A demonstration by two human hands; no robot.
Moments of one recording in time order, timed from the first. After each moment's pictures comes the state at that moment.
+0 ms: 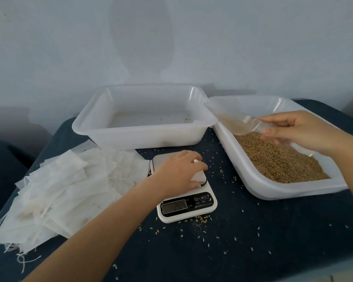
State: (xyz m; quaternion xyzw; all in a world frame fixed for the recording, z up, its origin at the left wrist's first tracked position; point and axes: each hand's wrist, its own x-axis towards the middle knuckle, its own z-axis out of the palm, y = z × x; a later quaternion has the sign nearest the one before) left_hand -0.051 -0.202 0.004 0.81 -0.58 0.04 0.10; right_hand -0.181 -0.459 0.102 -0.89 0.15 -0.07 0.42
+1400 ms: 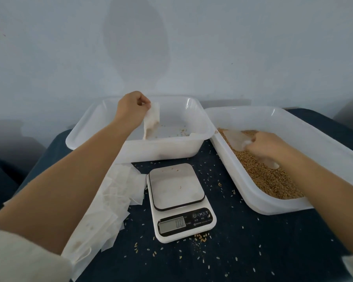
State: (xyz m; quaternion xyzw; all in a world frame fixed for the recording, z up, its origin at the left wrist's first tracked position) left_hand 0.092 -0.199 0.097 0.84 -0.21 0.06 0.50; right_hand -0.107 -0.470 0.057 -0.90 0.40 0.00 0.19
